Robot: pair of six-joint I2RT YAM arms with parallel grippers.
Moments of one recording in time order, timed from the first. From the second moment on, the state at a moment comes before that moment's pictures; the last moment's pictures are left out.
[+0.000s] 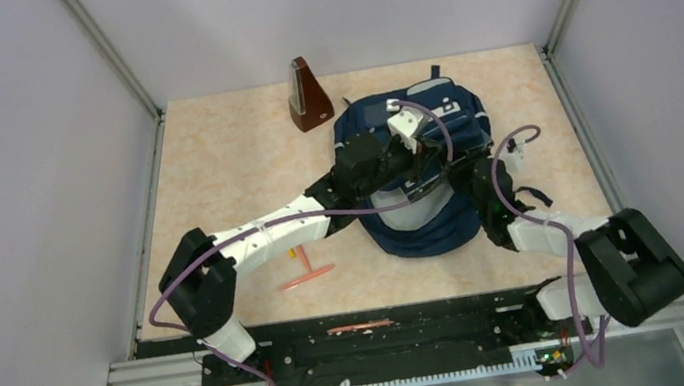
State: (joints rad) left arm -0.93 1.67 1.23 0.41 0.12 -0.08; right arm 0.38 1.25 0.36 0.65 0.30 1.28
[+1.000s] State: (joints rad) left arm -0.68 1.39 1.05 0.13 0.07 -0.36; right arm 0.39 0.54 0.26 0.01 0.35 0.87
